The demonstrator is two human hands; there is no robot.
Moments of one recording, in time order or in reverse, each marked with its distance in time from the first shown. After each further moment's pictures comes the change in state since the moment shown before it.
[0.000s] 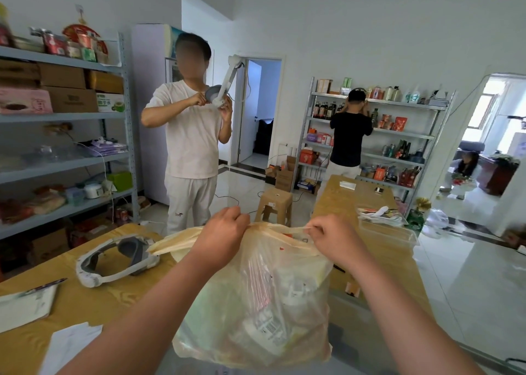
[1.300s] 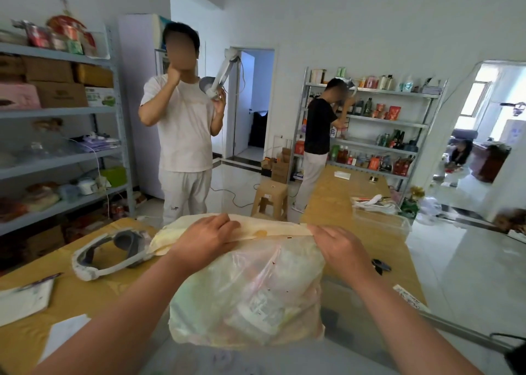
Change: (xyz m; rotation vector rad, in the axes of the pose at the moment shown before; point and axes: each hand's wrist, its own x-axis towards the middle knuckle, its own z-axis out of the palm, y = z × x) left_hand -0.033 -0.023 0.012 0.070 -0.147 0.231; right_hand -0.035 0.070 0.042 -0.359 0.390 -0.429
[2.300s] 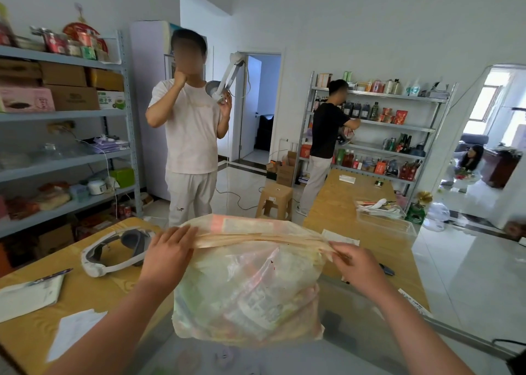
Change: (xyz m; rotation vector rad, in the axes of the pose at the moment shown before) left_hand -0.068 -0.006 0.003 0.114 -0.066 -0.539; right_hand -0.031 0.010 -0.020 0.637 -0.325 0.629
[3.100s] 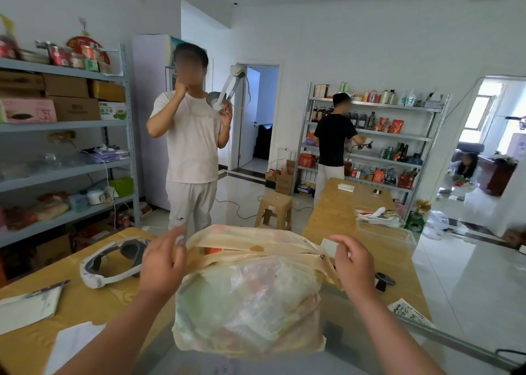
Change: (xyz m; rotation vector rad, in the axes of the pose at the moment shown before) left_hand -0.004 0.002 -0.008 -0.566 0.172 -0.359; right_hand 0.003 -0.030 0.019 0.245 0.461 0.002
